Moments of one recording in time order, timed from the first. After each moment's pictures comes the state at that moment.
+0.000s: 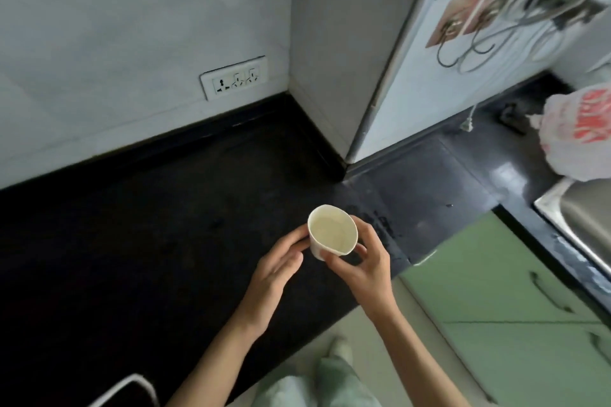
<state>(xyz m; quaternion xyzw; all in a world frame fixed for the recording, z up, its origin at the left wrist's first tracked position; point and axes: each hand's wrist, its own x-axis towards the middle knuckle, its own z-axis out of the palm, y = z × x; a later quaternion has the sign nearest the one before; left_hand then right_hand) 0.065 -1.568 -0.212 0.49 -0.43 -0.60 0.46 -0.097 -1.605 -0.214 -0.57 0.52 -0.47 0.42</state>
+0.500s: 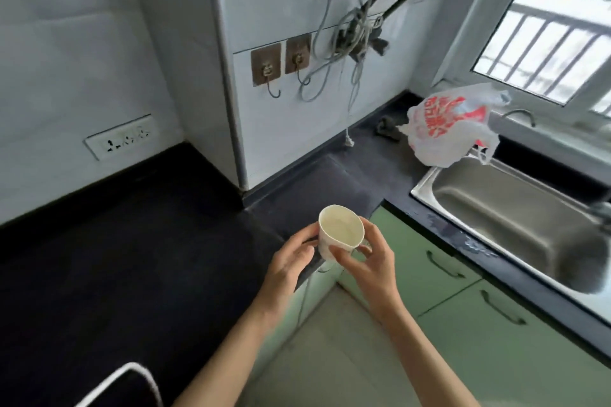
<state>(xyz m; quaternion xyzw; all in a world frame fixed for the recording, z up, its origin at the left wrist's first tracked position) -0.135 -1.576 -0.165 0.38 -0.53 -0.63 0.43 -0.297 -1.573 -0.182 -0.52 0.55 -0.55 0.34</state>
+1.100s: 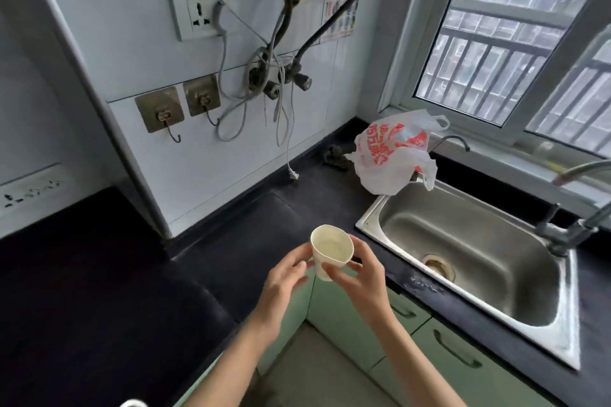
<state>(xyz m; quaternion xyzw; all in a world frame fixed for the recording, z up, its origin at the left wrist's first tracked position) -0.283 -1.639 -0.172 0.40 -0.52 -0.65 0.39 -0.448 -1.629 -0.188 -0.52 0.58 -0.54 0.32</state>
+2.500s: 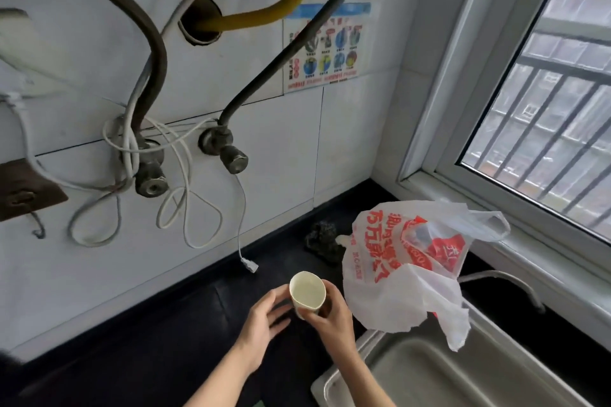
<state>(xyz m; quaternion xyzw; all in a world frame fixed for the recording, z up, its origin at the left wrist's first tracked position) -0.458 -1.930 -0.270 0.55 -0.30 -0.66 0.42 -0.612 -1.941 -0.303 -0.54 0.60 -0.41 0.42</state>
